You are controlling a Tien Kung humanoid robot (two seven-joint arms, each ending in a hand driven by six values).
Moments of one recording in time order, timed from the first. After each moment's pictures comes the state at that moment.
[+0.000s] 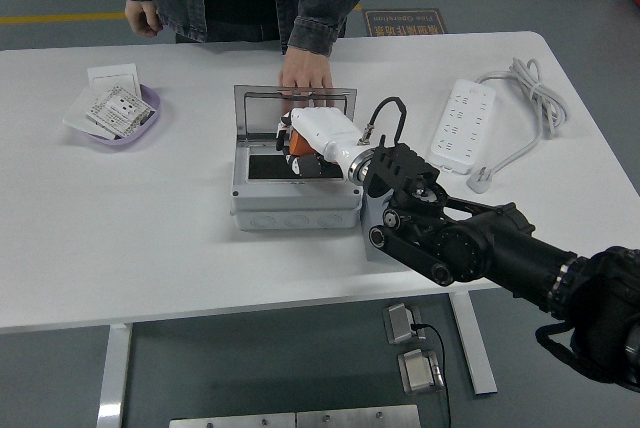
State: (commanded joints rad) left arm 0.06 0.07 -1.74 -0.18 1.72 0.00 0.41; right arm 0.88 0.00 0.38 0.78 -1.73 -0.27 -0.06
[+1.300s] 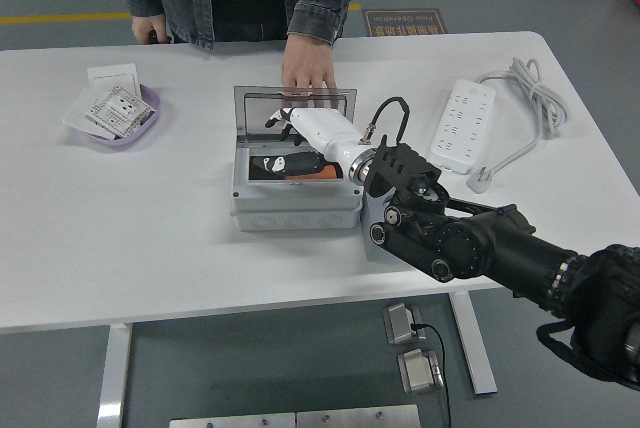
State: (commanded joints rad) left arm 0.05 0.07 -1.75 -0.18 1.75 -0.01 0.42; right arm 0.88 0.00 0.39 0.77 -1.64 -0.29 -0.01
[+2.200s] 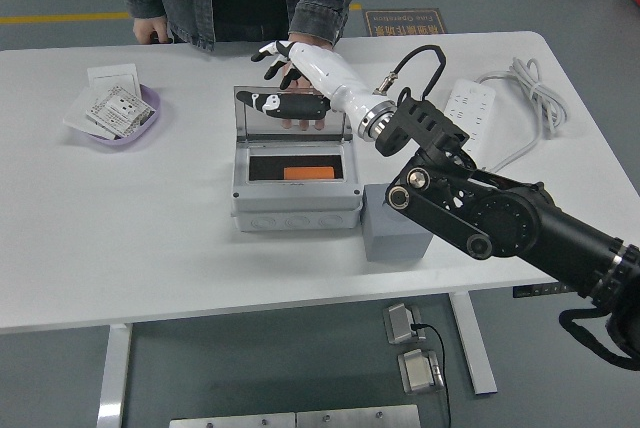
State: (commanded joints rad) left arm 0.07 0.06 -1.75 -0.18 1.74 -0.01 0.42; right arm 0.91 -0.12 0.61 1.06 -1.58 -0.25 -0.06
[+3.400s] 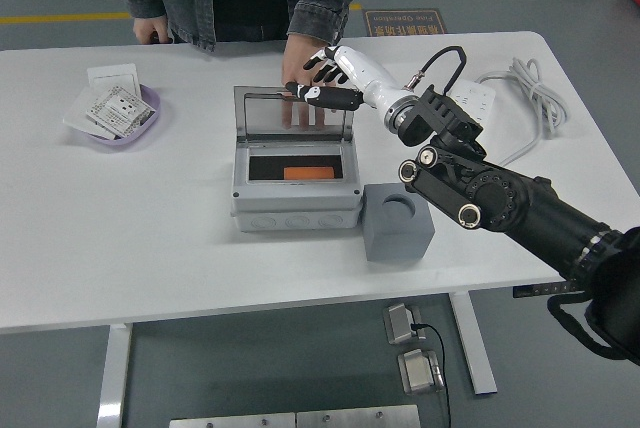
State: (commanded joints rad) left arm 0.06 0.05 -1.75 -0.18 1.75 0.00 0.42; right arm 0.92 -0.07 0.58 0.78 -1.50 -0.22 -0.02
